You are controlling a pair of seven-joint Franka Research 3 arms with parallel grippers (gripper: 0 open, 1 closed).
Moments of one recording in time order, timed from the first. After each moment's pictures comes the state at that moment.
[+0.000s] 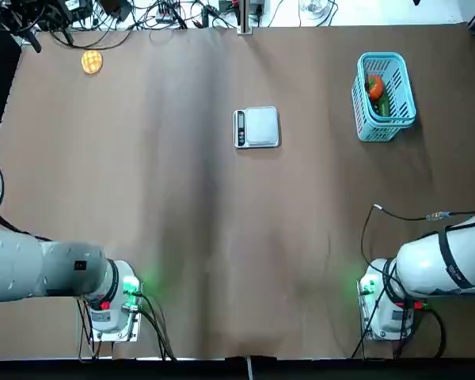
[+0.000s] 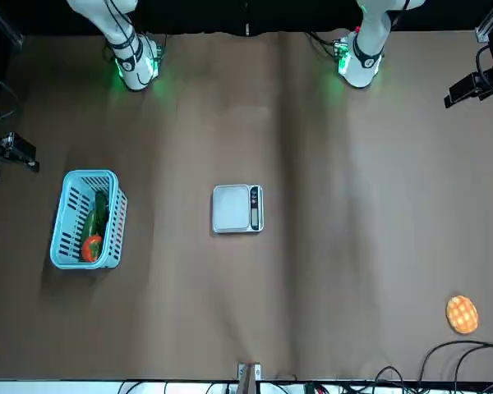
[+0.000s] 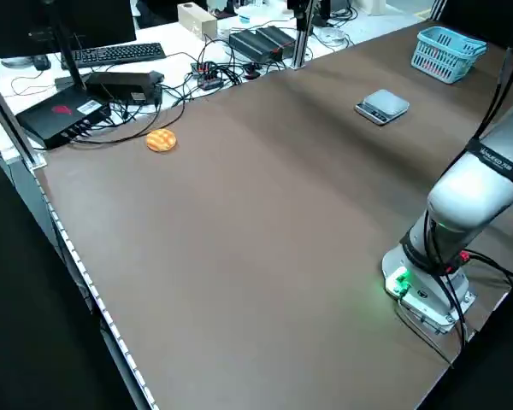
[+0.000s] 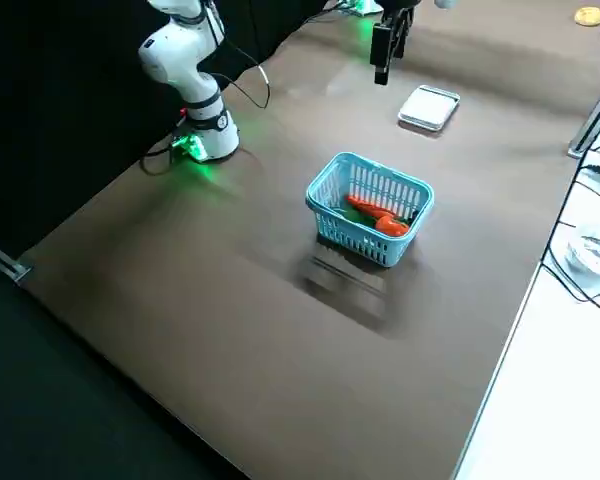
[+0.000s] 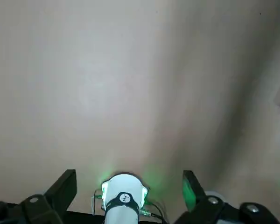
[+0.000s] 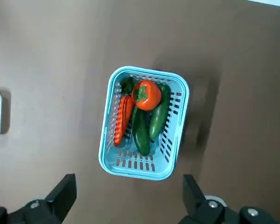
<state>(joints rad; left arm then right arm) -0.02 -0.12 0.09 -1.64 -0.04 1.32 -0.12 0.00 0.11 -0.05 -1.45 -0.03 1.57 -0.21</state>
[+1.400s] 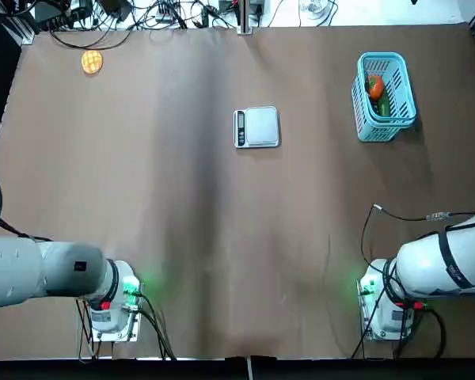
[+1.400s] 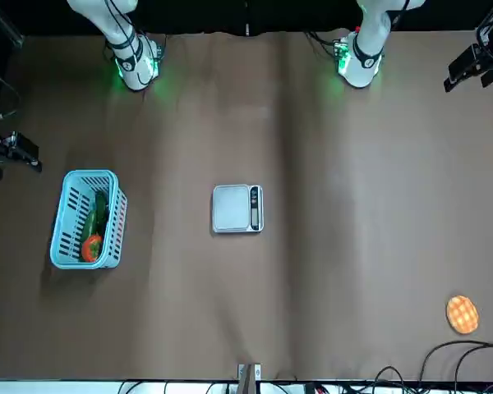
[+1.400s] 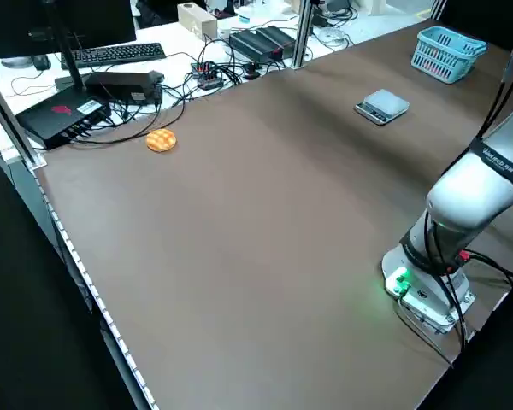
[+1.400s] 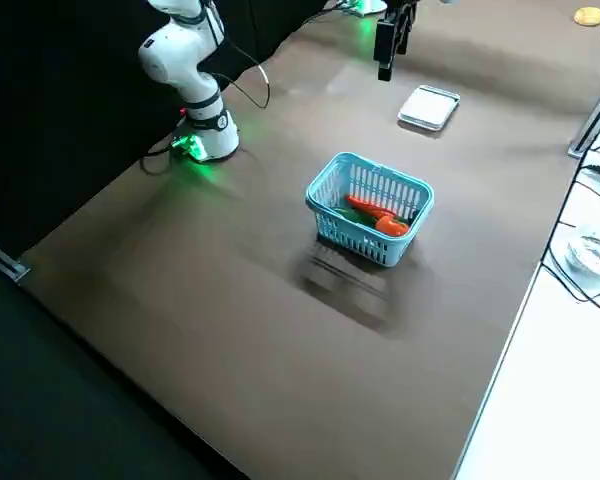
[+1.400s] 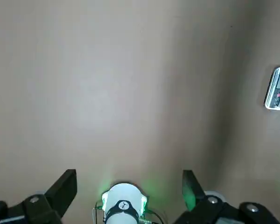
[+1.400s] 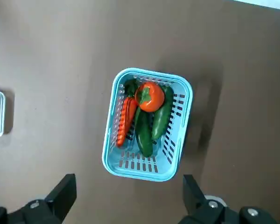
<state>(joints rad) -0.03 -0.17 0.03 -1.59 -0.04 1.32 -0.12 0.00 0.11 -0.04 -1.44 -0.03 1.57 -0.21</state>
